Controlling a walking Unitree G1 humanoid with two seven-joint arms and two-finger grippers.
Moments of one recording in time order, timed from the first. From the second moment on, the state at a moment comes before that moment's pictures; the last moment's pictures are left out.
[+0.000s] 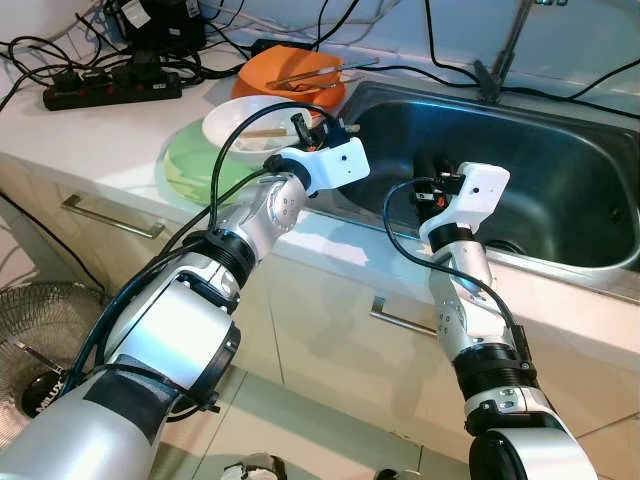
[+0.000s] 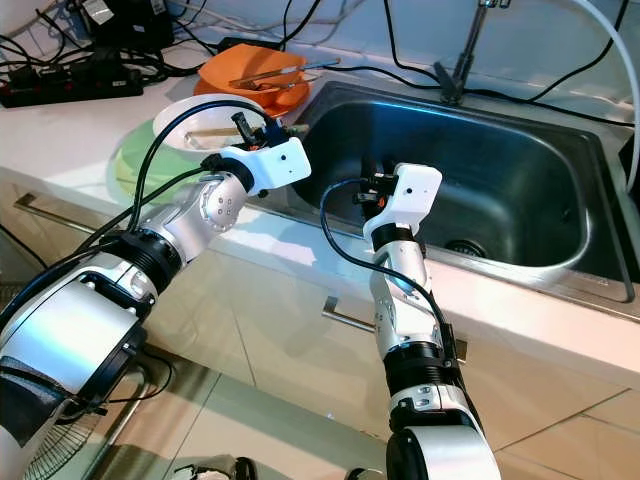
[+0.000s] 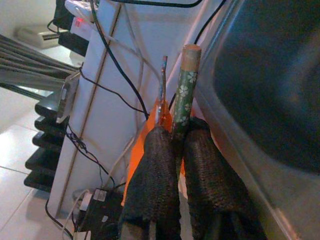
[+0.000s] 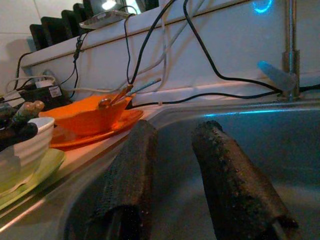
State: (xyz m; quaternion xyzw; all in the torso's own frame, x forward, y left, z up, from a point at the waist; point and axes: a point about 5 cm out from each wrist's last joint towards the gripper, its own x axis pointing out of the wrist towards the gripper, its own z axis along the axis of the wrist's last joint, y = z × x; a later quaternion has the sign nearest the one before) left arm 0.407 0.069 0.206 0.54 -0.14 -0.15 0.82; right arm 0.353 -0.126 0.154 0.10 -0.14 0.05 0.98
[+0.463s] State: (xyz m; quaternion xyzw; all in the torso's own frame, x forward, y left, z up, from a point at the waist) left arm 0.407 0.070 0.210 0.55 -0.16 -0.14 0.81; right arm 0.353 -0.126 0.154 0.10 -0.14 0.05 0.98
